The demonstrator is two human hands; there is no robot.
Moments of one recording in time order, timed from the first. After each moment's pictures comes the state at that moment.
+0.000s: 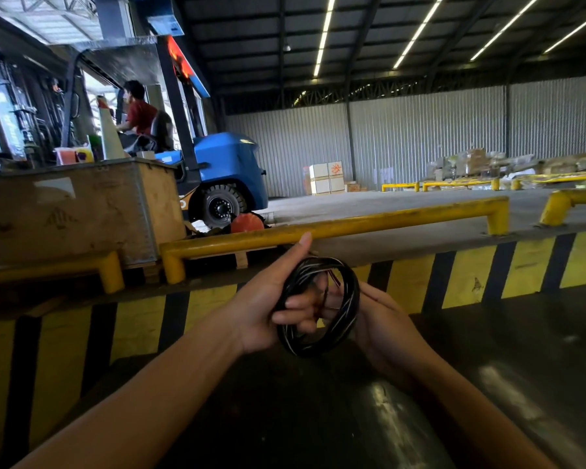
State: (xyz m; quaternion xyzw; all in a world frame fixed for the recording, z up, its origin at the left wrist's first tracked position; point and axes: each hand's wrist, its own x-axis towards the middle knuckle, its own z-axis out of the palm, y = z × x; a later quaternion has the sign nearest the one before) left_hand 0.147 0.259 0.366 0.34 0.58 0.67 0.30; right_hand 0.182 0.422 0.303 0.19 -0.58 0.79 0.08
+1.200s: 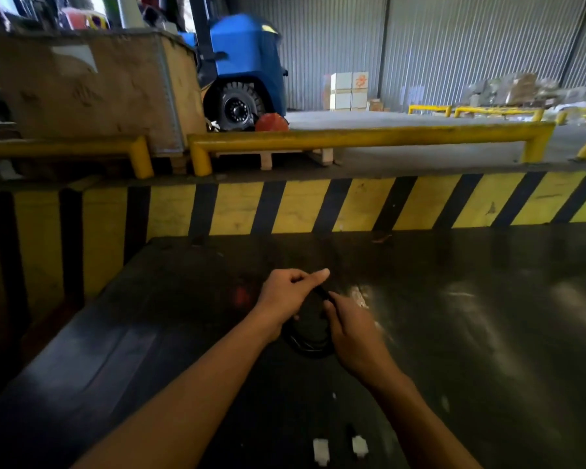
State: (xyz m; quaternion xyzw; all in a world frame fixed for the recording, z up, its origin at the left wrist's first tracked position) left_hand 0.190 0.176 0.188 0.08 0.81 0.58 0.05; right_hand 0.247 0.296 0.151 0.10 -0.86 0.45 0.20
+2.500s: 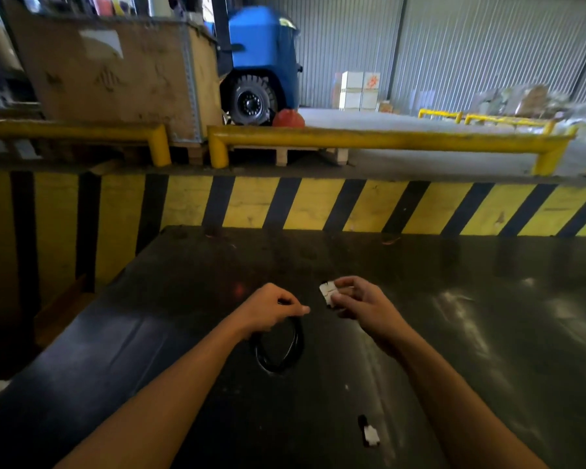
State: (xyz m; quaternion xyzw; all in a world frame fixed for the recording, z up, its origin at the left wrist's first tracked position) left_hand 0.177 0.081 0.152 0.23 0.87 0.42 0.11; right_hand 0.231 0.285 0.165 0.05 -0.79 0.61 0.03
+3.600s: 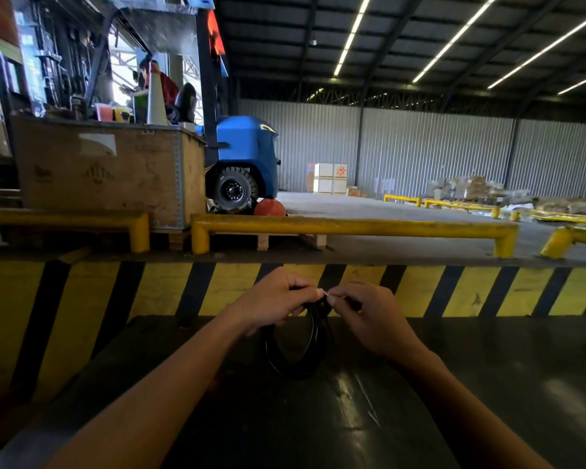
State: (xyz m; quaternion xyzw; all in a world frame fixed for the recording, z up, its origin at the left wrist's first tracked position) left_hand 0.135 0.111 0.321 0.38 0.80 0.47 0.00; right_hand 0.192 0.288 0.305 0.21 -0.89 0.22 0.35
